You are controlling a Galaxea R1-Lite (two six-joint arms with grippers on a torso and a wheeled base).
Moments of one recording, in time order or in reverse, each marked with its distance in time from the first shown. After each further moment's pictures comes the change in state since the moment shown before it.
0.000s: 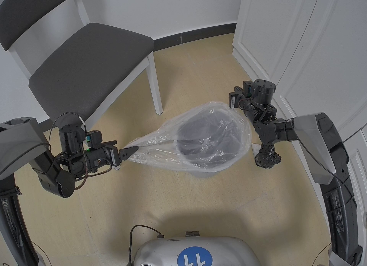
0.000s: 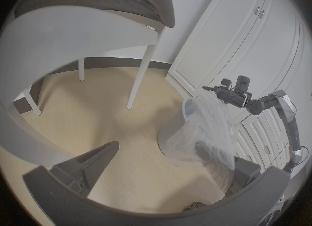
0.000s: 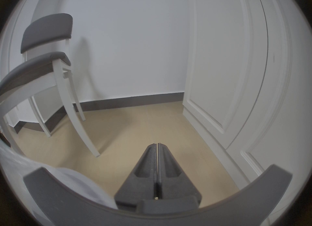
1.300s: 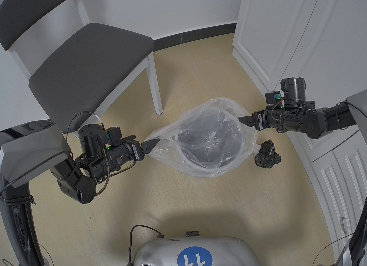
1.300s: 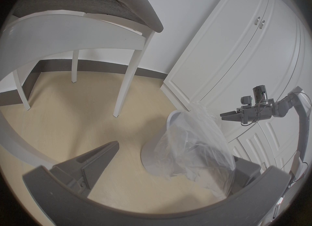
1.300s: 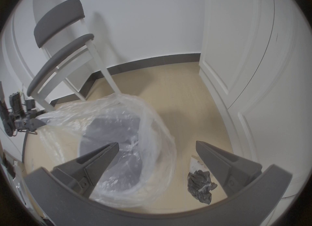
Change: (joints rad) left arm -0.162 0.067 -0.066 -0.138 0.164 -0.154; right arm -0.058 -0.510 0.623 0.382 0.286 0.000
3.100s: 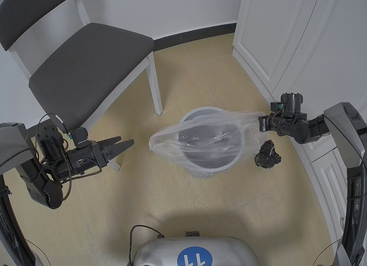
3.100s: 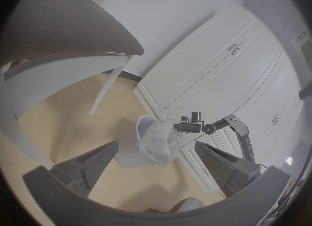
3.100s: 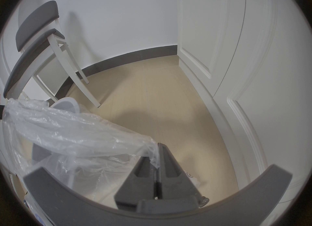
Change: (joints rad) left arm 0.206 -0.157 0.263 -0.236 -0.540 -0.163; right arm -0.148 0.311 -0.231 -0.125 0.012 0.029
